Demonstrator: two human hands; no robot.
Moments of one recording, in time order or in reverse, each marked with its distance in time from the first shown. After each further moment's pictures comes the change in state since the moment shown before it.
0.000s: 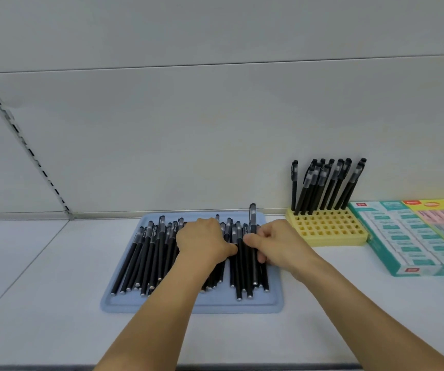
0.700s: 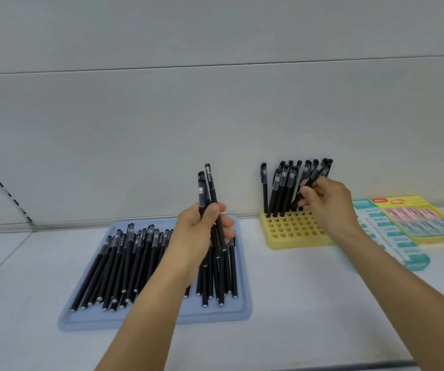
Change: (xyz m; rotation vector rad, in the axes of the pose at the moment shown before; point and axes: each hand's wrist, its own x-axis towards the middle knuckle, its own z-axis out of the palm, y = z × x) left_hand -0.025 0.034 -0.012 -1.627 -0.020 0.137; right_hand 0.038 0.062 -0.122 0.014 0.577 -0.217
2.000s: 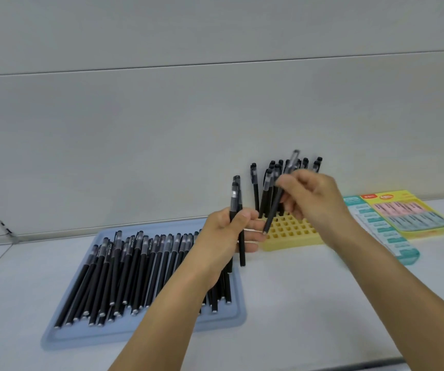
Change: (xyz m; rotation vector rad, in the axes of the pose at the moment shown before) left_hand 0.004 -0.003 0.039 0.044 -0.308 -0.046; right_hand -0.022 -0.048 -0.012 0.349 -0.177 0.011
